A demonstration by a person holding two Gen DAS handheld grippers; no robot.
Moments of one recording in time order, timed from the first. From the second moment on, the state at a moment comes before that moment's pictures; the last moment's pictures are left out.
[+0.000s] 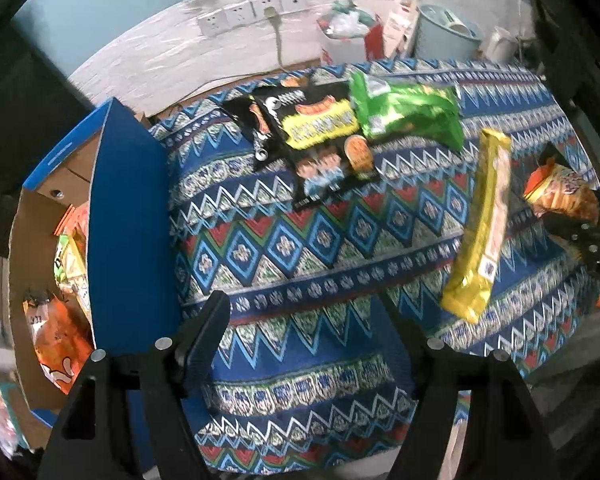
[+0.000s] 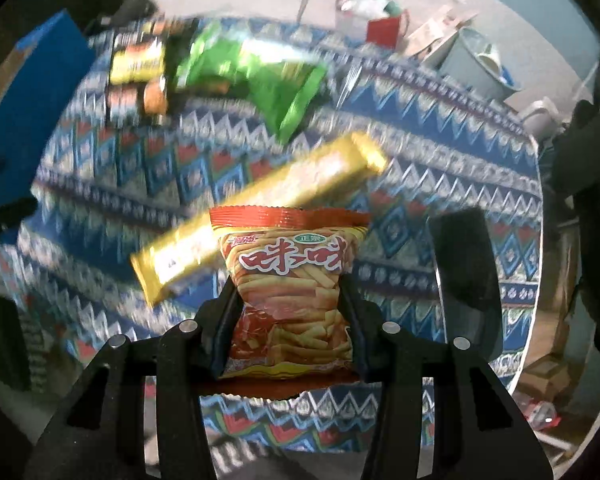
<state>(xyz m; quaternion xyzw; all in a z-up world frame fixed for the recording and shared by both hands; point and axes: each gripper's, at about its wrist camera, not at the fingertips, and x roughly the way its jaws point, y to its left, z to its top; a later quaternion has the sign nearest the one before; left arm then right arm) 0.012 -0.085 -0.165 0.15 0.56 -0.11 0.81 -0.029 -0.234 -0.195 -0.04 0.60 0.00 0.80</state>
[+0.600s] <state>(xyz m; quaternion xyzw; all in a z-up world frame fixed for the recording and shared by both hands) 0.075 -0.081 -0.165 0.05 0.57 -0.08 0.81 0.050 -0.224 -0.141 -0.05 0.53 0.01 0.84</state>
